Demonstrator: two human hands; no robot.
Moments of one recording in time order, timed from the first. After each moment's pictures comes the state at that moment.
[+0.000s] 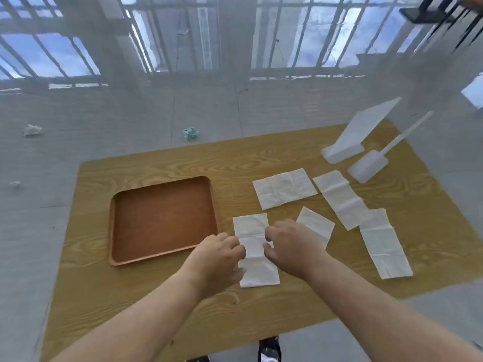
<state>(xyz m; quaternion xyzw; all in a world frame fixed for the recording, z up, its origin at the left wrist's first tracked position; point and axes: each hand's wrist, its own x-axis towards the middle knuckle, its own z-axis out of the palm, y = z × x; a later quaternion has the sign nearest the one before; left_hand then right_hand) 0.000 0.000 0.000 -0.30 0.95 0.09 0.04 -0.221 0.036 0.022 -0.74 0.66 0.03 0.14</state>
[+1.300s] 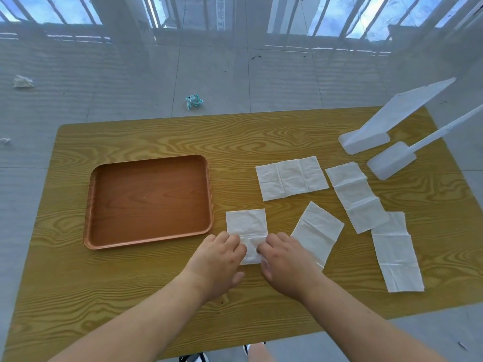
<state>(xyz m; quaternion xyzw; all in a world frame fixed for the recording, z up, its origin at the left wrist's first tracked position) -0.025 0.005 -0.067 -0.33 0.93 0.09 0.08 -0.230 0.047 -0.056 -0.78 0.59 0.05 0.21</state>
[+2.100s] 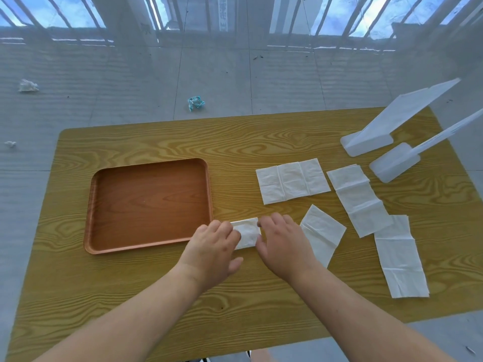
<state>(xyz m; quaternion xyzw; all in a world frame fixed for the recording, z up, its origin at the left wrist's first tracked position) -0.023 -0.019 -0.060 -0.40 0.91 0.07 0.02 -0.224 0.009 -0.050 -0.71 0.68 -0.04 0.20</state>
